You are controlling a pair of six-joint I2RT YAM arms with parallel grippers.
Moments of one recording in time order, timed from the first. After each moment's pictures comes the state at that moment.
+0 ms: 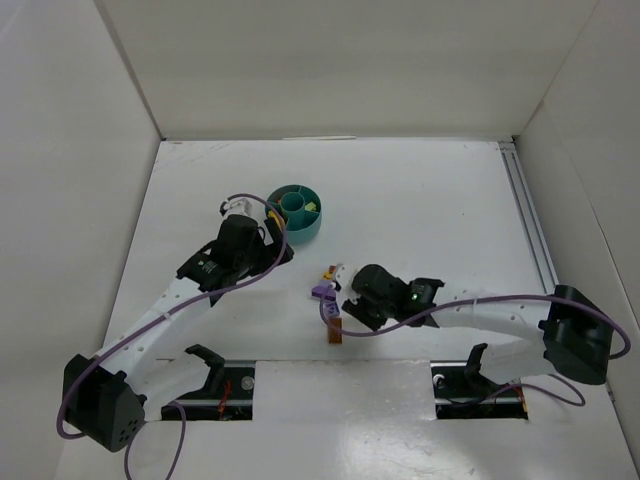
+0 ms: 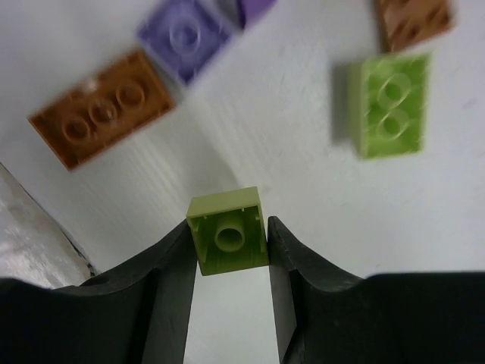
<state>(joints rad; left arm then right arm) -0.50 1.00 0.74 -0.49 -0.10 -0.76 1.08 1.31 0.68 -0.37 0.08 -0.01</state>
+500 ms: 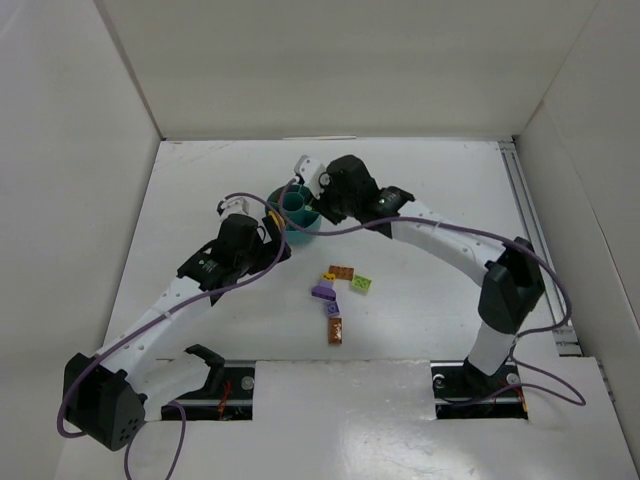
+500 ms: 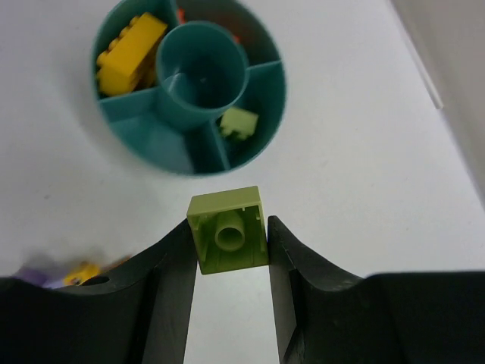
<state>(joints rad) -0.50 1.00 0.75 -0.48 -0.15 -0.77 0.82 1.71 1.47 -0.37 0.09 -0.37</state>
